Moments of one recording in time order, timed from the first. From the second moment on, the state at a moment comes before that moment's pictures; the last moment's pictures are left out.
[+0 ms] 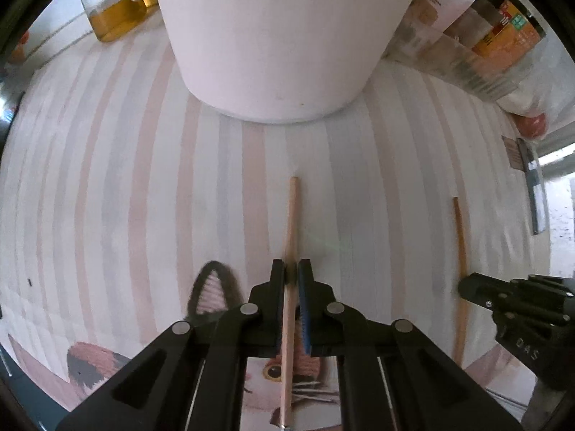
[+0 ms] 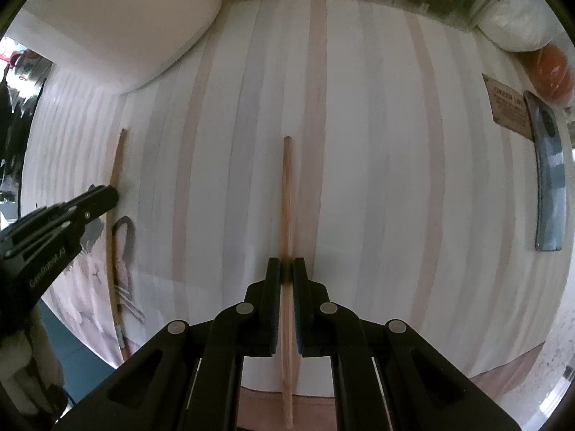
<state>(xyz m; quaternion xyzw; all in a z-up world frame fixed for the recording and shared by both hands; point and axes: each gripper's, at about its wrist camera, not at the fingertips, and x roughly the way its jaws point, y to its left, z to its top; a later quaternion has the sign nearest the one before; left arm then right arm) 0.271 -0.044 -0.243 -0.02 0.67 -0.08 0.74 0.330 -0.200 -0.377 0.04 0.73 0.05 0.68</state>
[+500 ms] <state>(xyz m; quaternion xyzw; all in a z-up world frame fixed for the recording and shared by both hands) 0.253 -0.041 -0.238 0.00 0.67 -0.10 0.74 0.323 -0.191 -0.394 0.06 0.74 0.04 0.66</state>
